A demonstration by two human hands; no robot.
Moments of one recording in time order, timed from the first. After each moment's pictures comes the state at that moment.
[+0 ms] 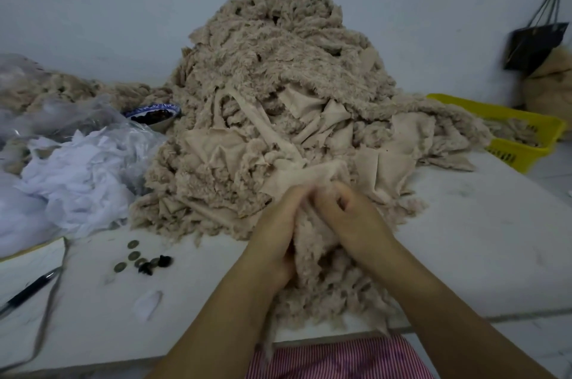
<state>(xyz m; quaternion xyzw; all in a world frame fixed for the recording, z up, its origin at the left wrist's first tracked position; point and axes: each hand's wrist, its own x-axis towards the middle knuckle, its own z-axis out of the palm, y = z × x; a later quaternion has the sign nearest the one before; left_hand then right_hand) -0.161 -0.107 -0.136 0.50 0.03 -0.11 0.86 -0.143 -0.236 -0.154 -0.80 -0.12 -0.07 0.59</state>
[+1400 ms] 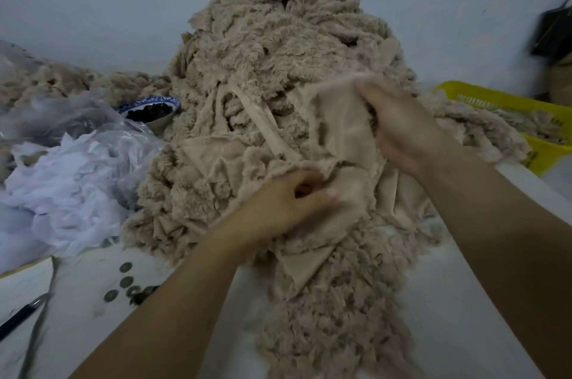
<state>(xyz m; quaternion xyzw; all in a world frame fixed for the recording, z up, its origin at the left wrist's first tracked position) -0.080 -0.071 -0.109 0.87 -0.12 -0.11 0.46 -0.011 -0.262 -0.052 -0.67 -0.10 -0.05 0.73</state>
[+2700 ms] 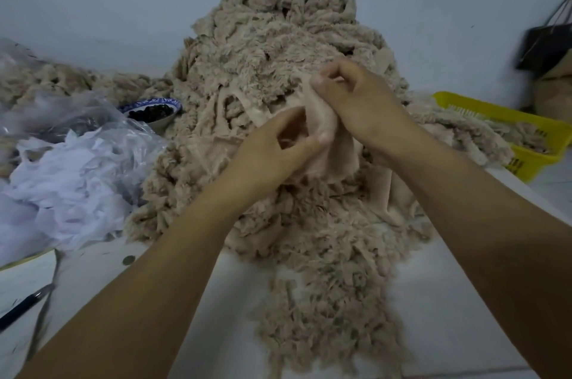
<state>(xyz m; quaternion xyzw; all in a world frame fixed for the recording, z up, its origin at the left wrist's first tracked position) -0.086 -0.066 -0.057 0.83 -0.18 0.12 0.52 -0.049 -0.225 -0.015 -0.82 -0.20 -0.14 0.52</state>
